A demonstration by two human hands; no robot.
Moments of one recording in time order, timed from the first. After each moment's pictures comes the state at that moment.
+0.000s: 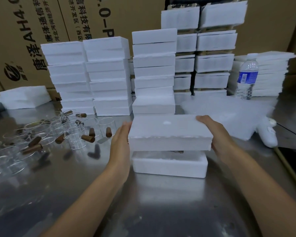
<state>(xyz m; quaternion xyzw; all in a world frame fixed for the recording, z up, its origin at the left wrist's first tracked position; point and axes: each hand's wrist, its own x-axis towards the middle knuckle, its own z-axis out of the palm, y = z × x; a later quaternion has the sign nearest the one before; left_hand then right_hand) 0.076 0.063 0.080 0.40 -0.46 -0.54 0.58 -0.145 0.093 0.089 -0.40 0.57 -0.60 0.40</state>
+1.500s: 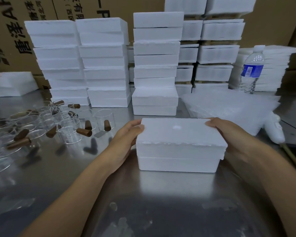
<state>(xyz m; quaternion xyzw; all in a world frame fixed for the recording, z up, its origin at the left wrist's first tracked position) 0.100 0.023 0.064 0.34 -0.57 -0.61 0.42 -0.161 0.094 0.074 -0.40 0.57 -0.54 0.47</state>
